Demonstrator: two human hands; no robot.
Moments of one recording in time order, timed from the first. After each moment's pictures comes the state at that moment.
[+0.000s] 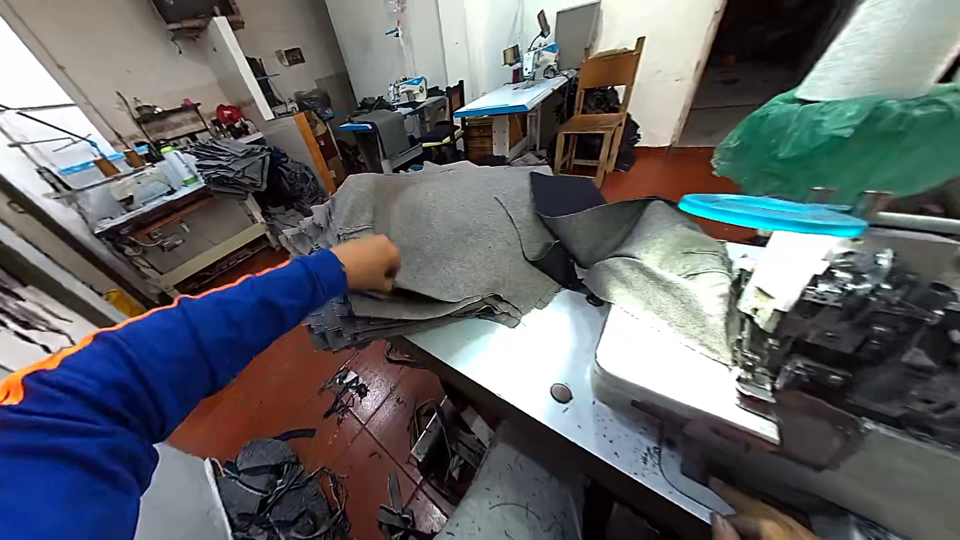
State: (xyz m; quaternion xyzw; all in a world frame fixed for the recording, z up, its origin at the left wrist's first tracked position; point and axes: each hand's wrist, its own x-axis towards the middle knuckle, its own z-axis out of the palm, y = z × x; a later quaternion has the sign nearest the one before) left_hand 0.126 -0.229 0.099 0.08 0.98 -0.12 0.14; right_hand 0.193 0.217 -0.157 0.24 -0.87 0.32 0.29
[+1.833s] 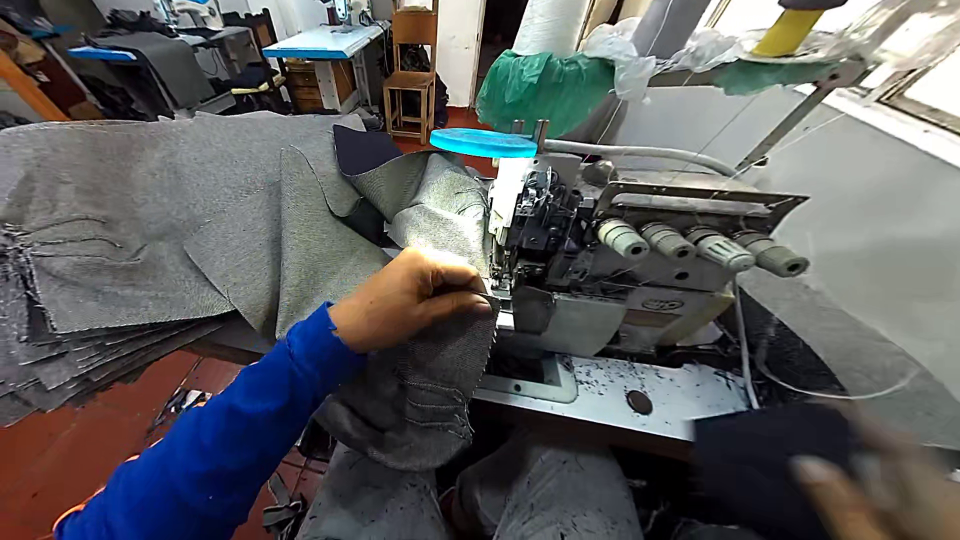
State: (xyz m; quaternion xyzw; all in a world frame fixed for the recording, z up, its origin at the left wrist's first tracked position) left_hand 0.097 -0.002 0.010 0.49 0.75 0.45 -0.04; right_hand 0.273 0.339 -0.012 -0.03 -0.92 0.37 0.17
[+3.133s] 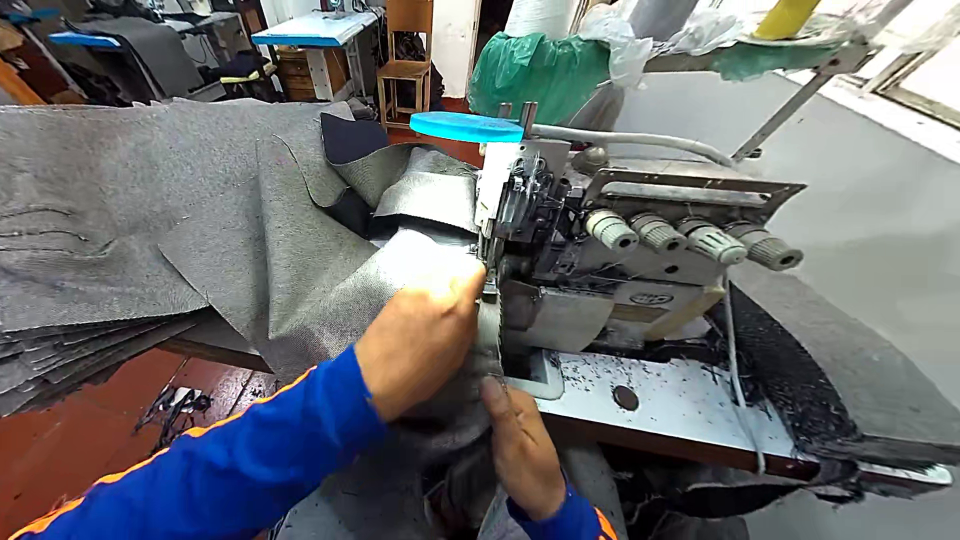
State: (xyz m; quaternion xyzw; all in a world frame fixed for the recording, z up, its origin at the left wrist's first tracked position) left_hand 0.138 0.046 -0.010 0.31 0.90 0.20 -0.21; right_hand 0.198 0.186 -0.101 0.18 -0.65 0.73 0.11
